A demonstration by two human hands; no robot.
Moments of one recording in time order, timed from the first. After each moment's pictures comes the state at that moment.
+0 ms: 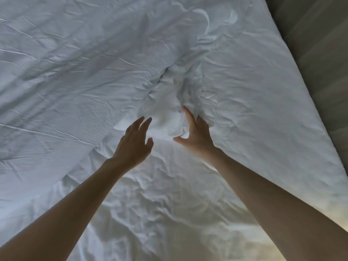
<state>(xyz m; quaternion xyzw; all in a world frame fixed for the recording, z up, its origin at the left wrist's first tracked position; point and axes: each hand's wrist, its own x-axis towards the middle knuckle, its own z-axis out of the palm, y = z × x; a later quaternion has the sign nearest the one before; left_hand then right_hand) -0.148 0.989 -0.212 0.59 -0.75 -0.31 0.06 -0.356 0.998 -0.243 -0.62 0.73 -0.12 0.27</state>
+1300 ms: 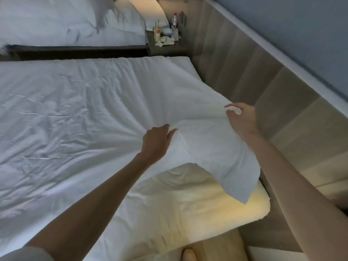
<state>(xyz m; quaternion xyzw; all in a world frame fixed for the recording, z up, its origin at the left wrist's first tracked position) -0.348 1.181 0.047 0.47 -0.85 -0.14 0.18 -0.594 1.235 0.094 -0.40 0.78 -0.47 0.15</state>
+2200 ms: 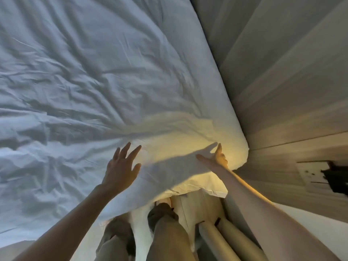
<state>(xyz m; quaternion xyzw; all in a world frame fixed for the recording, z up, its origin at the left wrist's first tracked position) -0.373 1.333 -0.202 0.52 -0.80 -0.29 -0.08 -0.668 1.420 -0.230 -0.18 0.90 -0.05 0.40</state>
